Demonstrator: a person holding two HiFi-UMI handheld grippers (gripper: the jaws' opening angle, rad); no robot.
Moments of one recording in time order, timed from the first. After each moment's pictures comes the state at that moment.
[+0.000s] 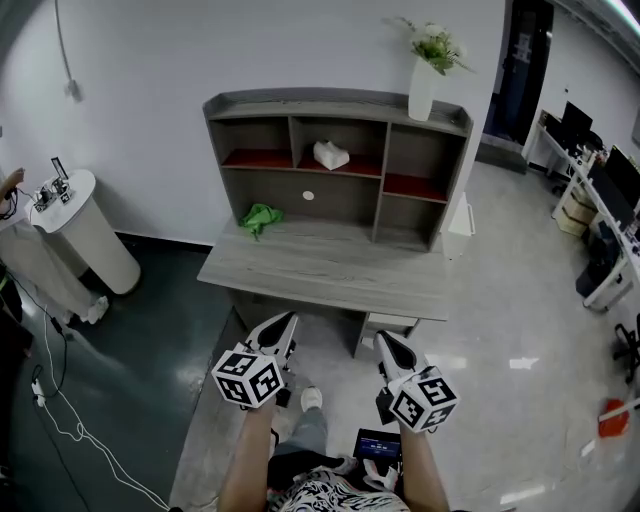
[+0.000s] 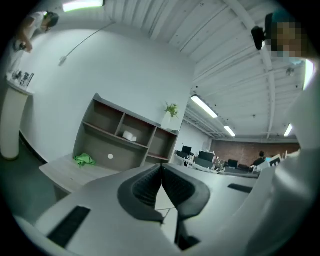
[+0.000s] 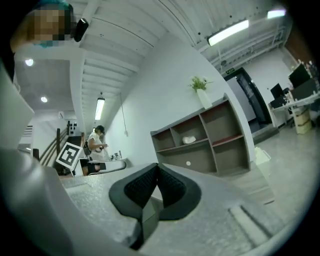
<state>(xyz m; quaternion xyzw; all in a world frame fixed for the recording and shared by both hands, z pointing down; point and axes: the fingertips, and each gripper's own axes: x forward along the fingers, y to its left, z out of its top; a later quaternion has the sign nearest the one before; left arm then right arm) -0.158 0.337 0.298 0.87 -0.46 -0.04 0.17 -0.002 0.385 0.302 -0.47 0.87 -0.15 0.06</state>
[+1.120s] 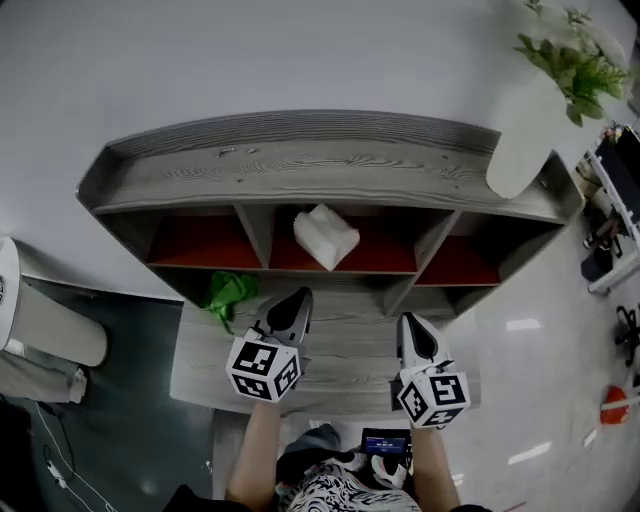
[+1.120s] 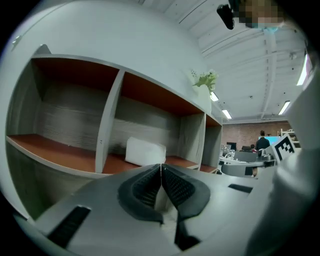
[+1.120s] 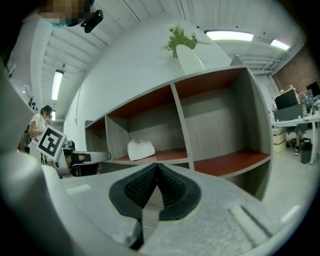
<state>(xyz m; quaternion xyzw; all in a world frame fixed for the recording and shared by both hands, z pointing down) -0.125 -0.140 0.300 0.91 -0.41 0.03 0.10 0.037 -0.065 0.317 -0.63 0.77 -0.13 0.02</state>
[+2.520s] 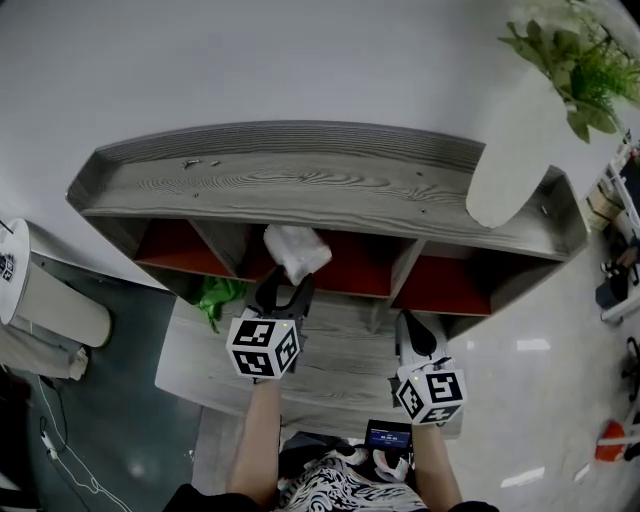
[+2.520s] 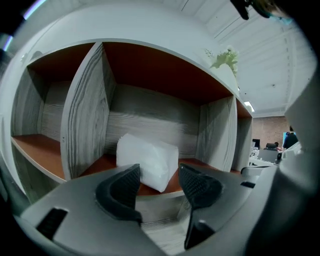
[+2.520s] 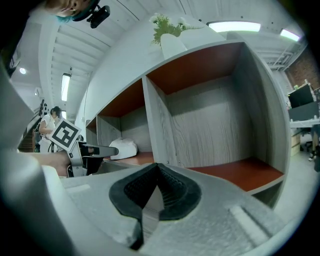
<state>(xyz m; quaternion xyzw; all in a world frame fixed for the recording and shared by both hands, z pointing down) -0.077 -0.204 0.308 0.85 -0.52 0.06 0.12 0.109 -0.113 0.329 -0.58 0.81 -0.12 0.01</state>
